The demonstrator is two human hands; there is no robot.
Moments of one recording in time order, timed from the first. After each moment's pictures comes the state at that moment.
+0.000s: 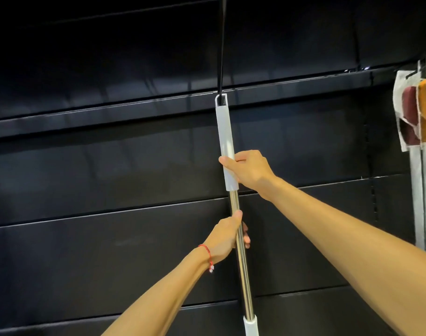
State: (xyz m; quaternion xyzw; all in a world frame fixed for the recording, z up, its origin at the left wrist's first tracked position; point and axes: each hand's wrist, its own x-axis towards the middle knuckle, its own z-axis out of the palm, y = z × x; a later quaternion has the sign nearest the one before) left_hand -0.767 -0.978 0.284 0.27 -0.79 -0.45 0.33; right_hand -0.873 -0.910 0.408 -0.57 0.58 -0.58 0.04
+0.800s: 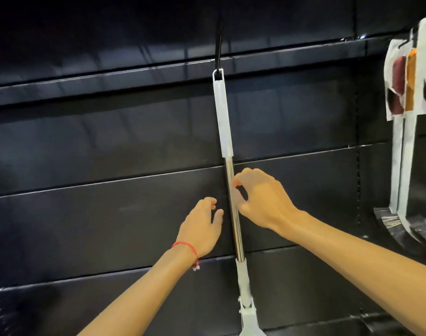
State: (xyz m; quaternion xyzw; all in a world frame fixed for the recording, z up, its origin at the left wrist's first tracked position) left_hand -0.693 -0.936 0.240 0.37 -0.85 -0.11 0.37; right_hand -0.852 -0.845 0.287 -0.65 0.61 -0.37 -0.27
